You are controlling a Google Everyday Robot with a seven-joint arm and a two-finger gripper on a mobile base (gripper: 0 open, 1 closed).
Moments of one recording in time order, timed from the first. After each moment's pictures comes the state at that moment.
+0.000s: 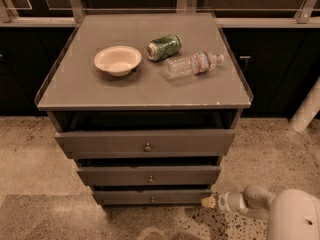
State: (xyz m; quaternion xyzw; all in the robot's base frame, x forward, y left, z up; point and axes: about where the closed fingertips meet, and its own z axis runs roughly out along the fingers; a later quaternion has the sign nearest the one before) arm 0.540 -0.245 0.190 -0.03 0.92 0.34 0.19
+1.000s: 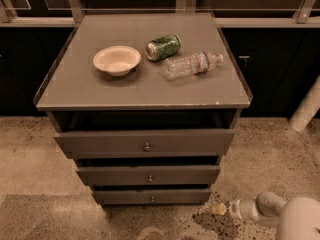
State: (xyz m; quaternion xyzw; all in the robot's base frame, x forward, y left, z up) arm 0.504 -0.282 0.193 0.00 0.92 0.36 0.15
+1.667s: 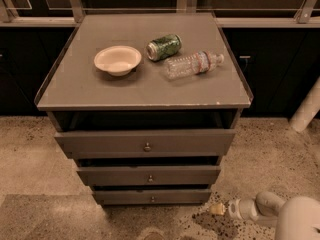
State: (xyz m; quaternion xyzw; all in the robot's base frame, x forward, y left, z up) arm 0.502 -0.284 0.193 0.00 0.92 0.36 0.15
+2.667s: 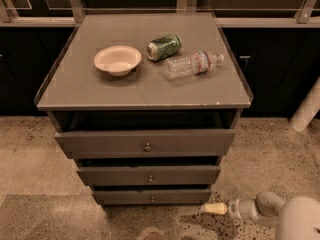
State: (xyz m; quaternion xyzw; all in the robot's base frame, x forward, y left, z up) arm 0.502 -0.284 0.193 0.00 0.92 0.36 0.15
